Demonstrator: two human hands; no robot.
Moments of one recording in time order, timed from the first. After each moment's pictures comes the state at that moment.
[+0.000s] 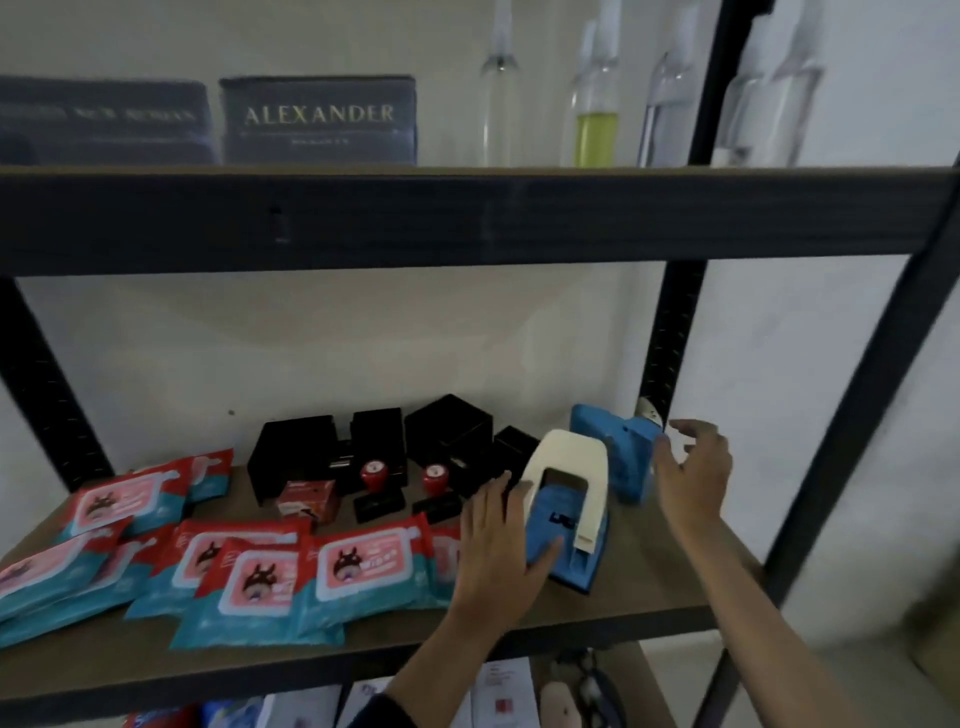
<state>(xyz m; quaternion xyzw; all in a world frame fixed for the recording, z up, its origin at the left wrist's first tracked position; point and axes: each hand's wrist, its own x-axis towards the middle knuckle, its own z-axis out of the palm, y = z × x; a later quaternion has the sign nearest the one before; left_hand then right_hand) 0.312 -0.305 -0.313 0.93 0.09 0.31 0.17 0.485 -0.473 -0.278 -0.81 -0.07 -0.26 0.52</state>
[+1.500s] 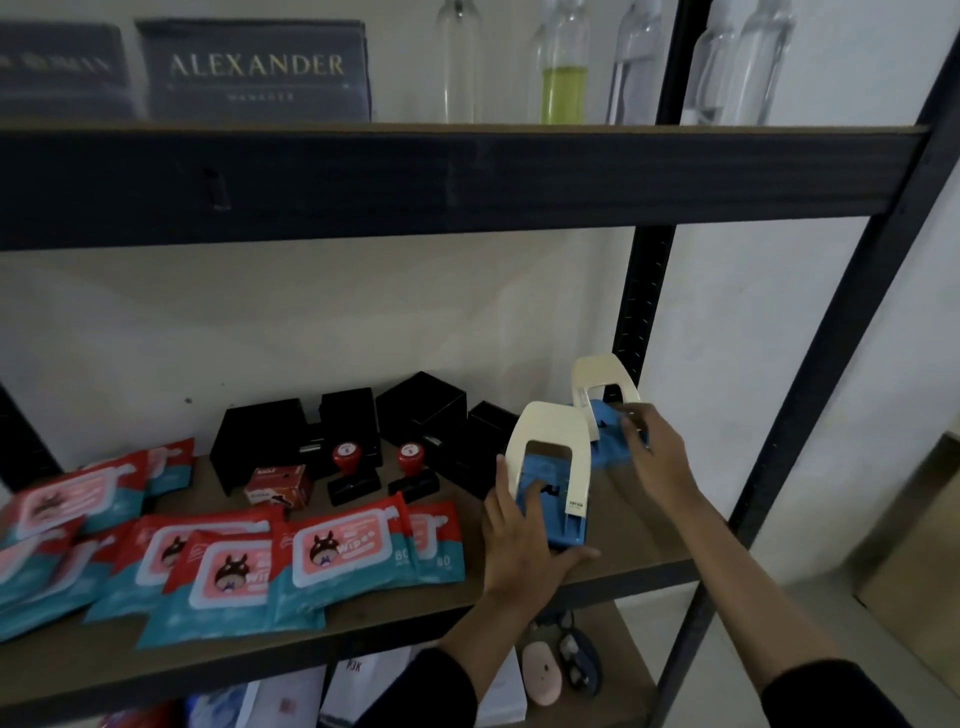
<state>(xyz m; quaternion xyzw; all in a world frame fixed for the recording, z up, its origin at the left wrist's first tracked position) 0.341 -0.349 -0.339 0.95 0.13 0.19 0.19 0.502 -0.495 -0.297 -0.83 -0.24 -0.14 0.48</state>
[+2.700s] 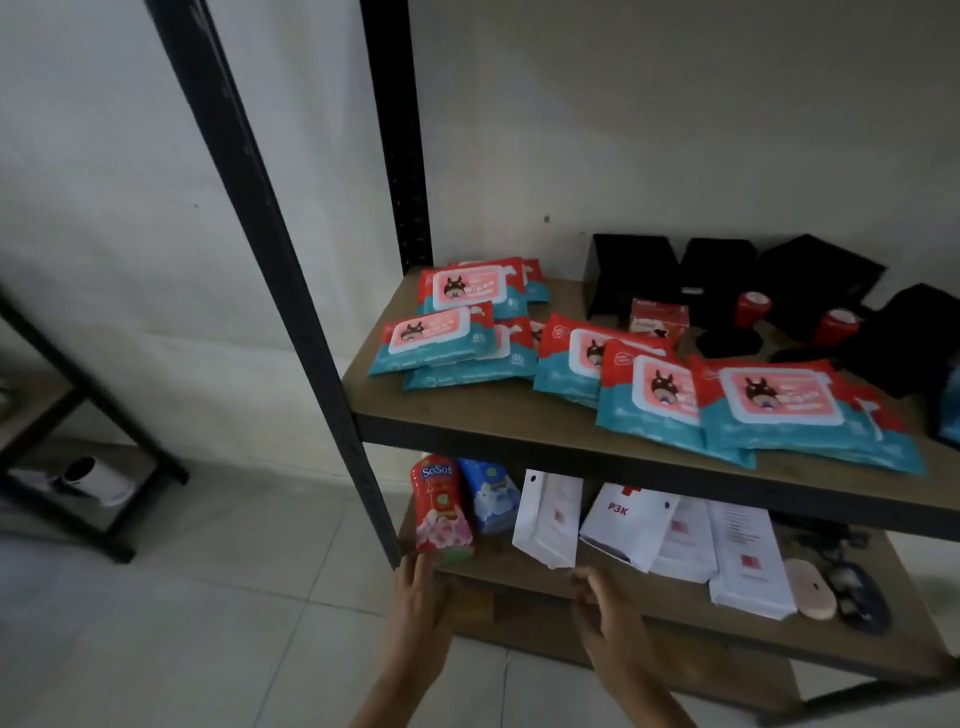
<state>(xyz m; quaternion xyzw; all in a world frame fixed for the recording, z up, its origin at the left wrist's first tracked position) -0.086 -0.070 -0.526 0.82 0.41 0.18 0.36 0.082 -0.241 -0.524 -0.84 -0.34 0.23 0.35</state>
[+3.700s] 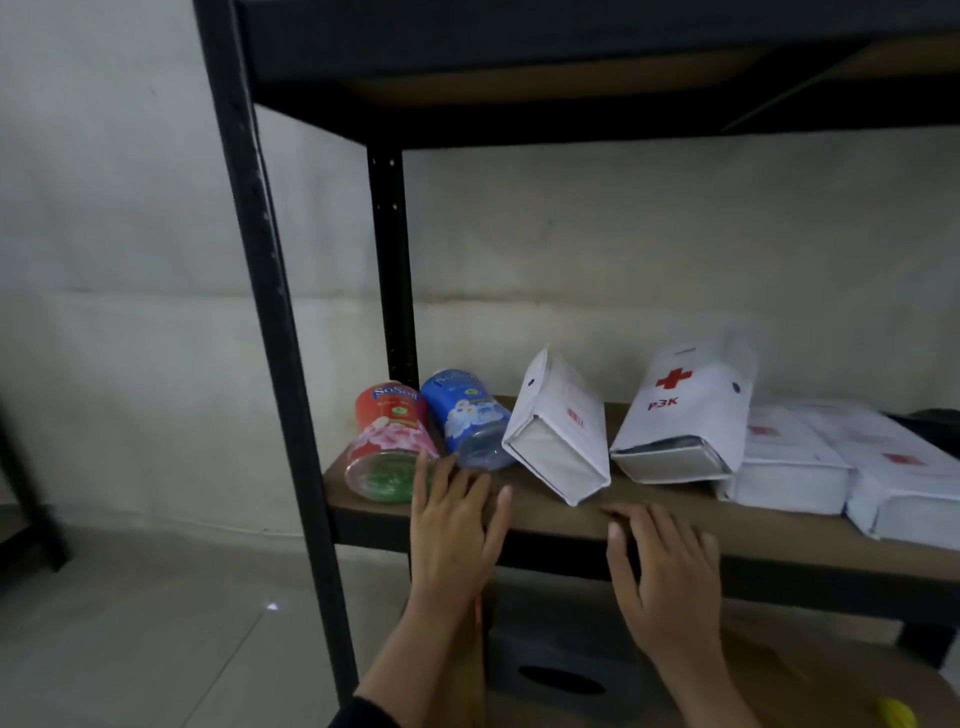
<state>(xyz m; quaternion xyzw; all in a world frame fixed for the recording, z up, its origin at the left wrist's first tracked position) 0.040 -0.039 -0.807 0.88 0.24 0.42 -0.01 0.159 -0.213 -0.833 -0.80 -0.39 -0.33 0.32</state>
